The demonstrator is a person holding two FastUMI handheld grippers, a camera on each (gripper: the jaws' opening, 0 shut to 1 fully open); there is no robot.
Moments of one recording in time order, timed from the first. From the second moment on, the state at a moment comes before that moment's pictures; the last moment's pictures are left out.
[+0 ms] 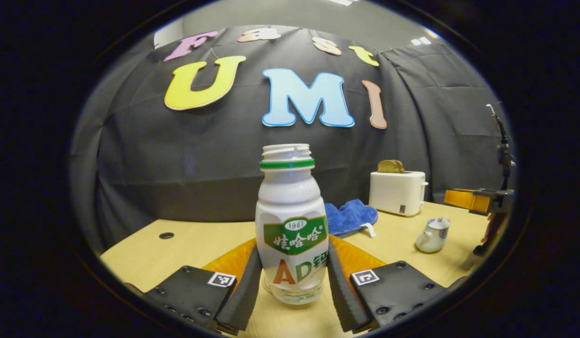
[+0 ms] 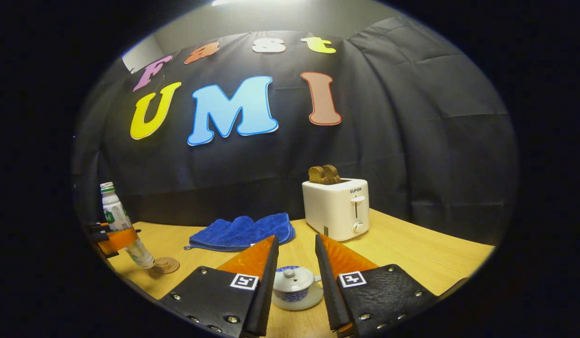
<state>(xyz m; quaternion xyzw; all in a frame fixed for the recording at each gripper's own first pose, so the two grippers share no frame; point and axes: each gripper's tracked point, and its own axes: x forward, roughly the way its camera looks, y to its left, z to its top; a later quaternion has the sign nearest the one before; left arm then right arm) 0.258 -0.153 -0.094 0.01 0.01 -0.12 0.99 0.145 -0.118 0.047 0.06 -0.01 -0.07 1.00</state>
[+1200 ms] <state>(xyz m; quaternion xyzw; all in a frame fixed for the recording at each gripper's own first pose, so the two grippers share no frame) 0.269 -0.148 -0.116 0.00 0.05 -0.10 0.99 0.142 -0.094 0.042 0.05 0.00 -0.03 1.00</state>
